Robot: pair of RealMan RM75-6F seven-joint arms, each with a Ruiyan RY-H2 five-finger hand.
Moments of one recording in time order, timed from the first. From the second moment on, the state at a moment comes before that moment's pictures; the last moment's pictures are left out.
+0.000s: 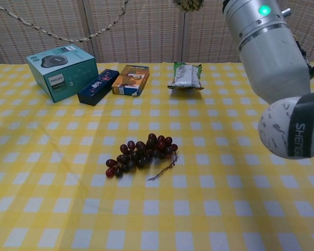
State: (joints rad) left arm -0.58 -0.89 -0.27 -1.81 1.16 1.12 -0.04; right arm 0.92 -1.89 0.51 -1.19 -1.36 1.45 0.29
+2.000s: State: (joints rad) left arm -0.86 -1.10 -0.53 -1.83 1.14 1.18 -0.13; right arm 1.10 -1.96 0.46 -1.18 -1.36 1.19 0.23
